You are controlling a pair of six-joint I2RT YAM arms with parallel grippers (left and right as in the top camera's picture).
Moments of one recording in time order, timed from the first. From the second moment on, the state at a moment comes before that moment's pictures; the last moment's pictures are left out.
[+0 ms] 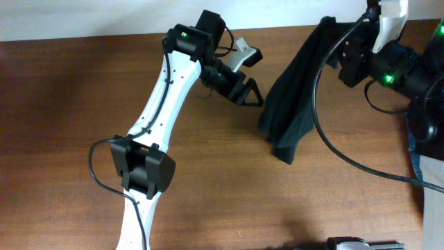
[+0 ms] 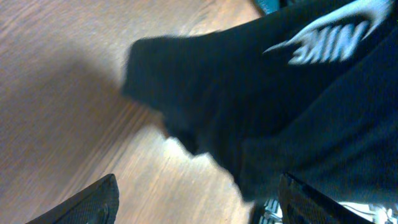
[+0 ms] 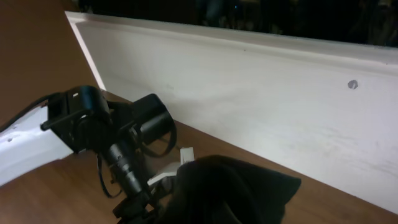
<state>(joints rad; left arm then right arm) -0.45 2.35 2.49 -1.49 0.82 0.32 -0.05 1.34 1.84 -0.80 -0.66 -0.12</state>
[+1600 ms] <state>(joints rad) -0.42 2.35 2.33 -1.43 1.22 0.40 -0.07 1.34 1.84 -0.84 -0.66 -0.12</state>
